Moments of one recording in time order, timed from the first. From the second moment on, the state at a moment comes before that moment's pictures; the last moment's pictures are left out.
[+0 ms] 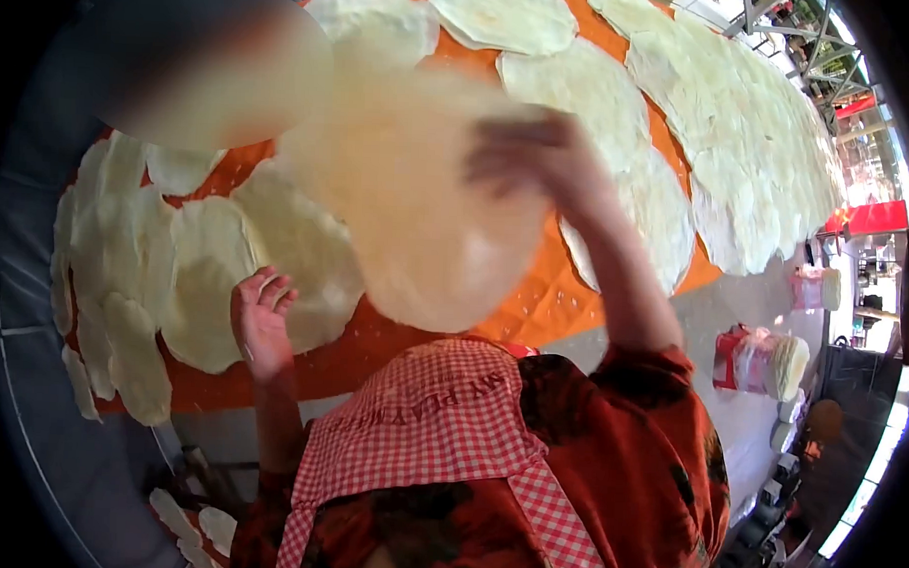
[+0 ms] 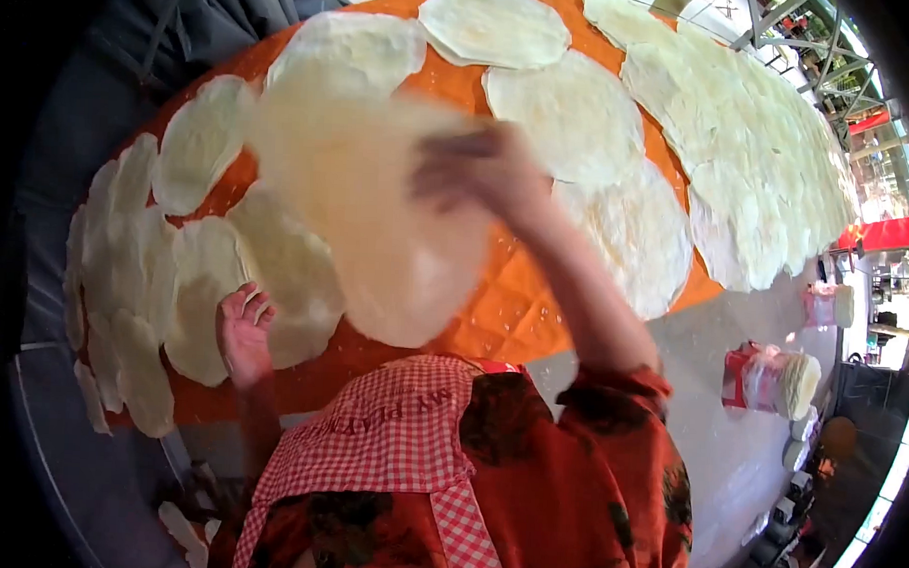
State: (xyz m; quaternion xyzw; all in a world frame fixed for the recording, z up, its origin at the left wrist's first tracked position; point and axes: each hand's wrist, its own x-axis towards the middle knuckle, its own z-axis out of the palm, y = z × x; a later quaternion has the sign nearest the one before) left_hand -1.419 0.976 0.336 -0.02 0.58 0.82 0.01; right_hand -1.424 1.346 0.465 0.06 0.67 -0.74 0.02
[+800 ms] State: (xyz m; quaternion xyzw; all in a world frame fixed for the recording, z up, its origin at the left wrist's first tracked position) left_hand -1.359 0.878 0.236 -0.07 0.72 0.69 0.03; right_hand -1.697 1.302 0.197 0.36 0.48 -0.79 -0.10
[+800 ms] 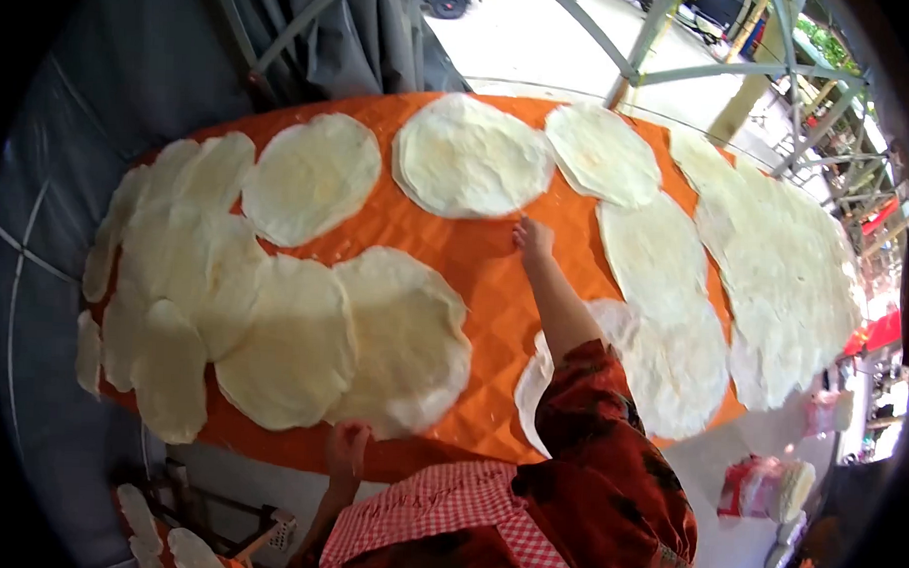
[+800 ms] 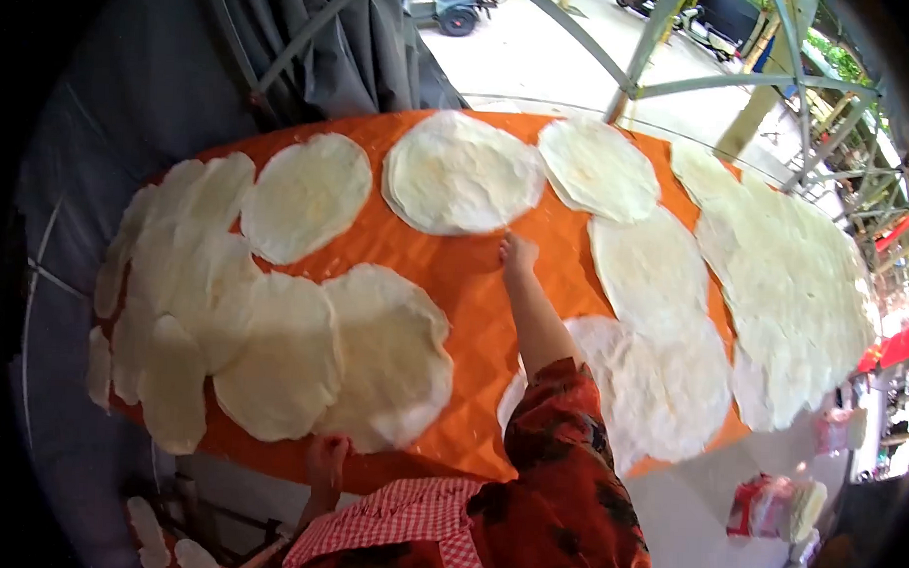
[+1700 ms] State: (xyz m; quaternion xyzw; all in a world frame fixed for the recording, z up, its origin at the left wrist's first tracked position) left_hand -1.467 0.802 0.296 -0.03 0.22 0.96 0.14; right_hand -1.494 0.953 0.342 -0.26 0.93 -0.25 0.07
